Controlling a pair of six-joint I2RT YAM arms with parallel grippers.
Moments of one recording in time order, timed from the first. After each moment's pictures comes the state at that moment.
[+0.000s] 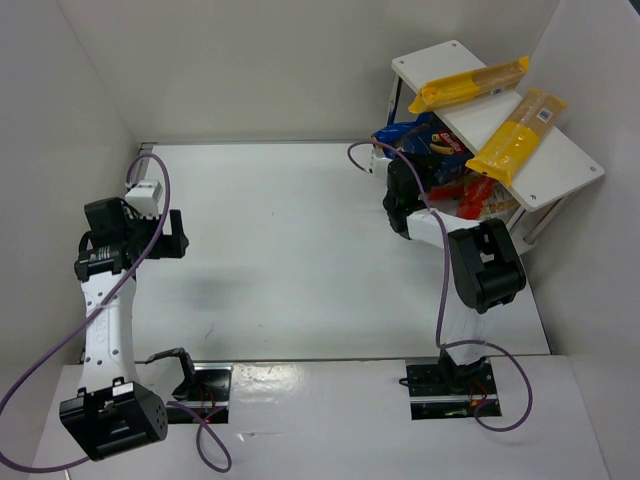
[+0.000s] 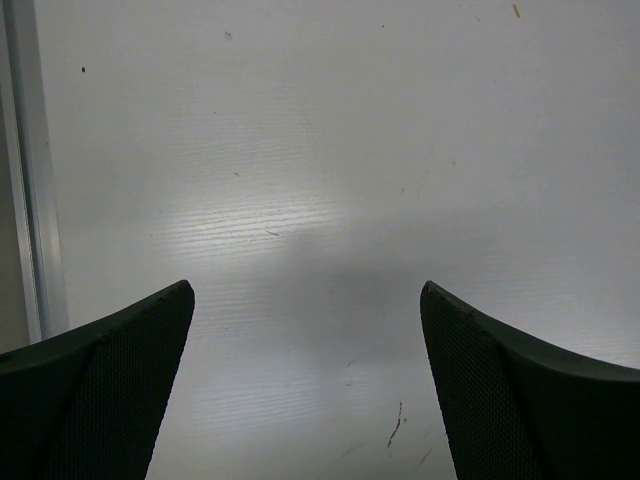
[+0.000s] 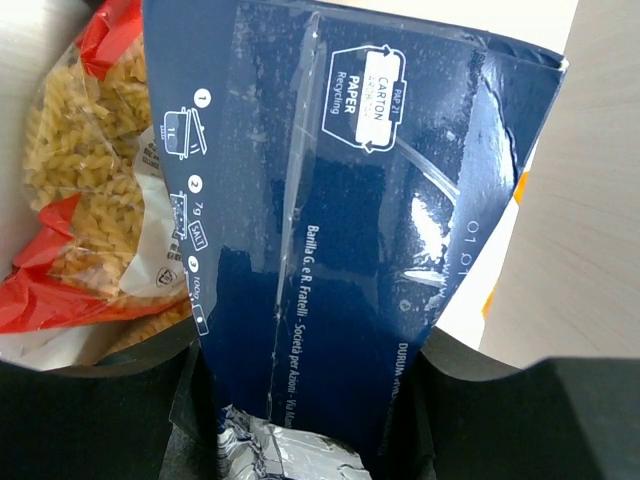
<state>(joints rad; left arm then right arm) 0.33 0.98 0.96 -0.69 0.32 0.20 0.32 1.80 1.05 0.59 0.82 -1.50</state>
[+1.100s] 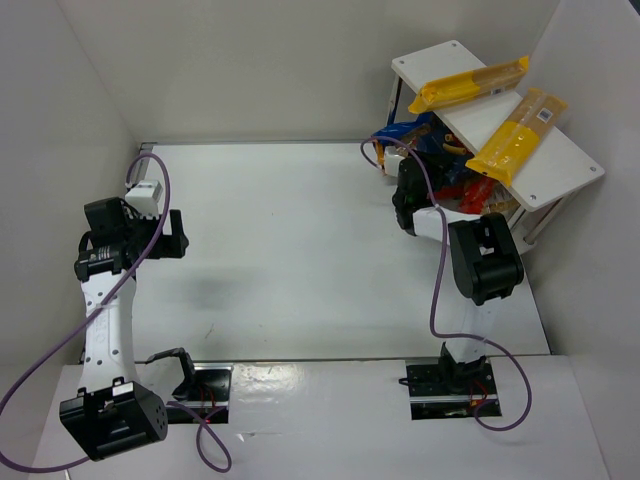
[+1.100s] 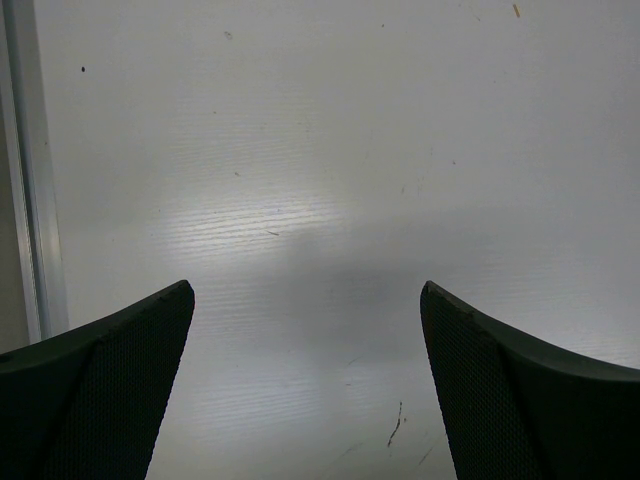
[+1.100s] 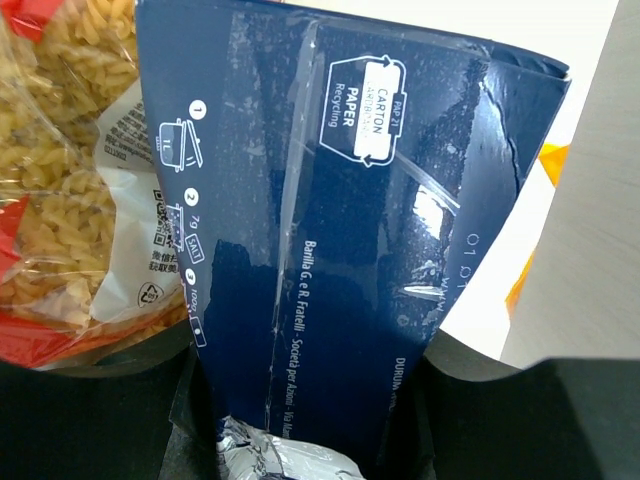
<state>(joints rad) 0.33 0.98 0.96 -0.69 0.32 0.20 0.24 1.87 1.06 0.67 0.82 -1.53</state>
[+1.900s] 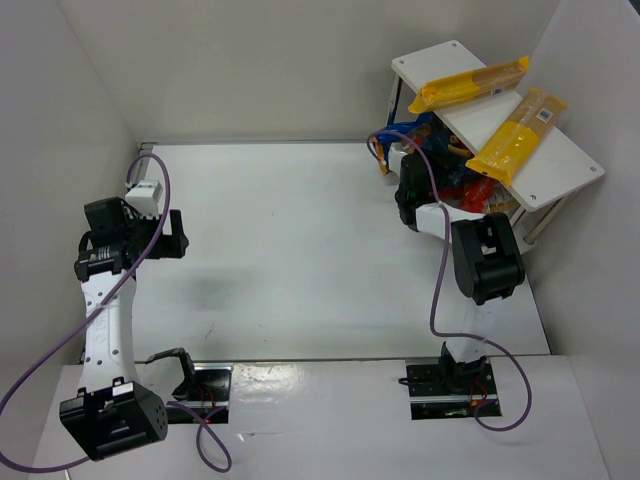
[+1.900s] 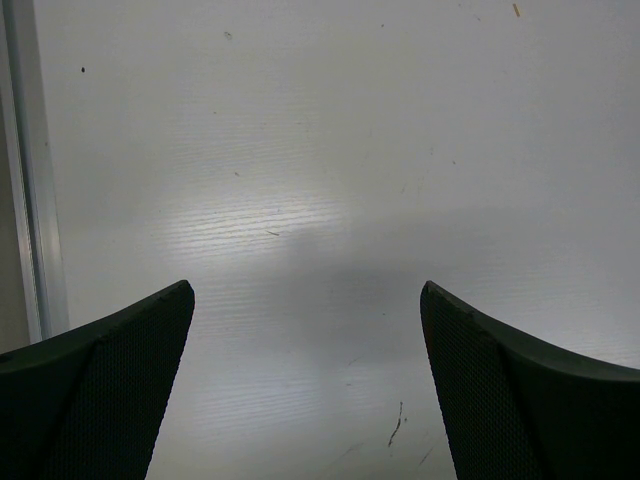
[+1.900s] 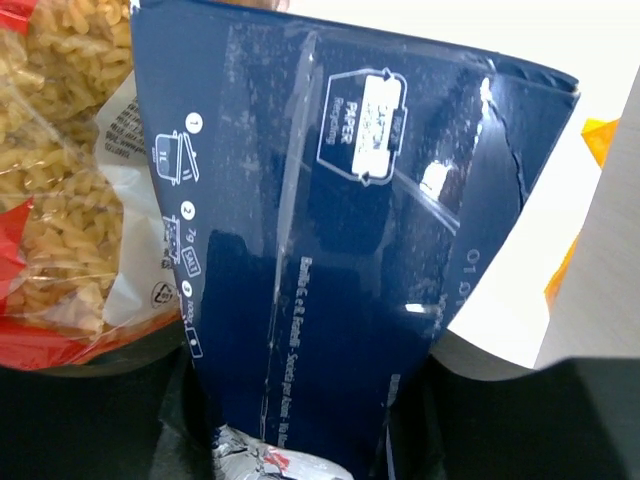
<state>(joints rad) 0.33 0.98 0.96 -0.69 0.32 0.21 0.21 1.87 1.10 0.59 0.83 -1.41</state>
